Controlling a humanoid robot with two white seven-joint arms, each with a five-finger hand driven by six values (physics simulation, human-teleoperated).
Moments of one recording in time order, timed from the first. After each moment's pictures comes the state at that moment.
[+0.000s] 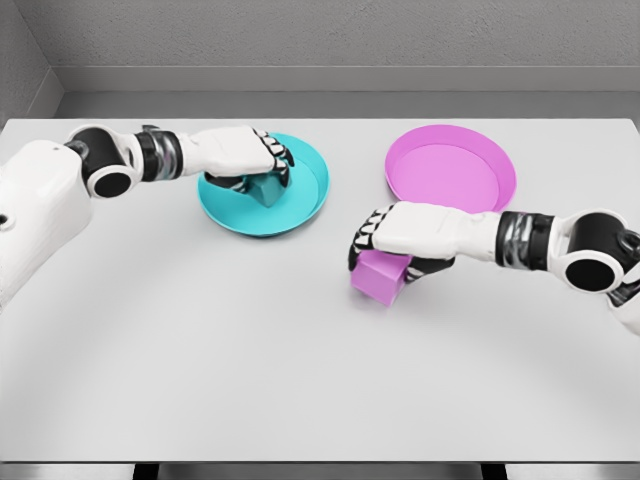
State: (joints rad) left arm -0.96 0.44 -0.89 -1.02 -0.70 -0.61 -0.38; right arm -0.71 -0.80 0.89 -1.75 0.28 -0.30 0.49
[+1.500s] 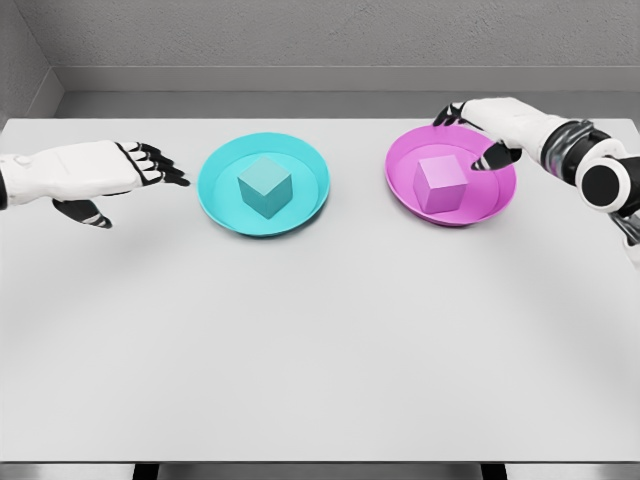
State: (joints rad) left arm -0.82 1.00 -0.87 -1.44 -0.36 -0.61 -0.38; right arm -0.78 -0.73 0.75 -1.59 0.34 0.26 0.48
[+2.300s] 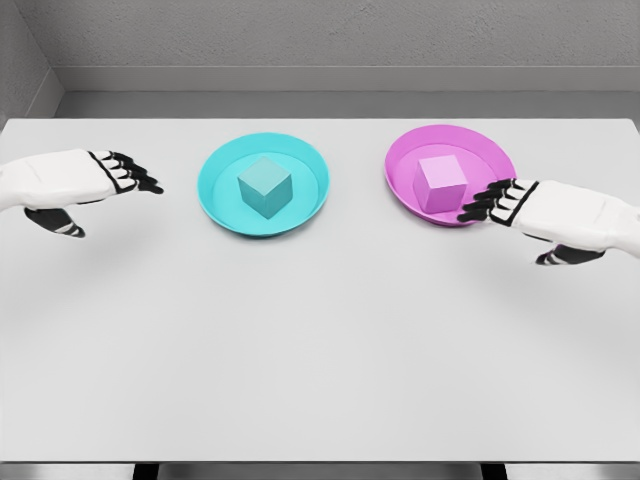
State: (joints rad) left arm -0.78 1.07 -0.85 -1.44 -0.36 -0.61 -0.38; right arm -0.32 -1.01 0.33 -1.70 0.34 -0.60 0.48
